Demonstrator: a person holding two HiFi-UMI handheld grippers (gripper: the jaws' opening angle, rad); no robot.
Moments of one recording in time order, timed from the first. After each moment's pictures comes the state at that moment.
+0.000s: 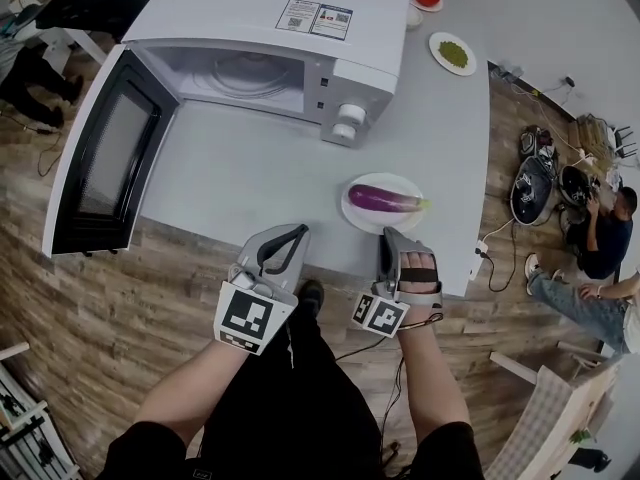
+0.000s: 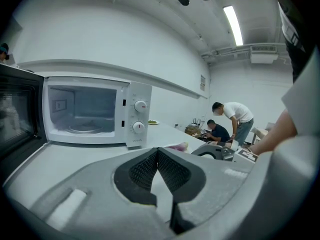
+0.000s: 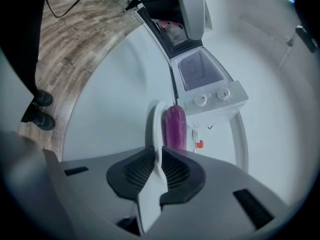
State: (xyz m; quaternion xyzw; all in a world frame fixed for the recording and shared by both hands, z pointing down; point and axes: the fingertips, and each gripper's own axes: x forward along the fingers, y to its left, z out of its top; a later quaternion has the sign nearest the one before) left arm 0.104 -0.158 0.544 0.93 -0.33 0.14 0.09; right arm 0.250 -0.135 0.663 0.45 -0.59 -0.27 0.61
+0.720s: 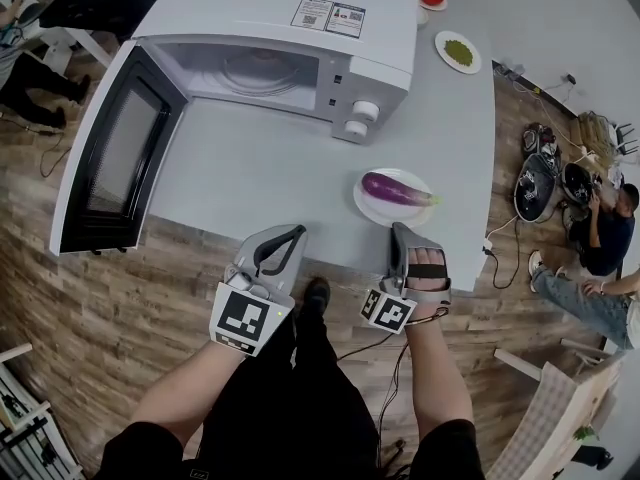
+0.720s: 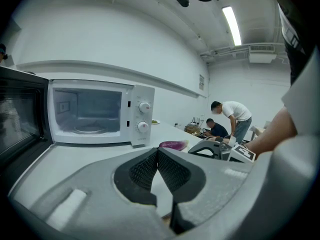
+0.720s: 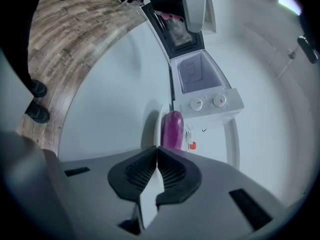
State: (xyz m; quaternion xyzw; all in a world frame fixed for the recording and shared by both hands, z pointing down) left arm 0.077 -0.153 0.540 0.93 -0.32 0.15 0.08; right arm 0.244 -0.139 0.650 0.46 -0.56 -0.31 0.61
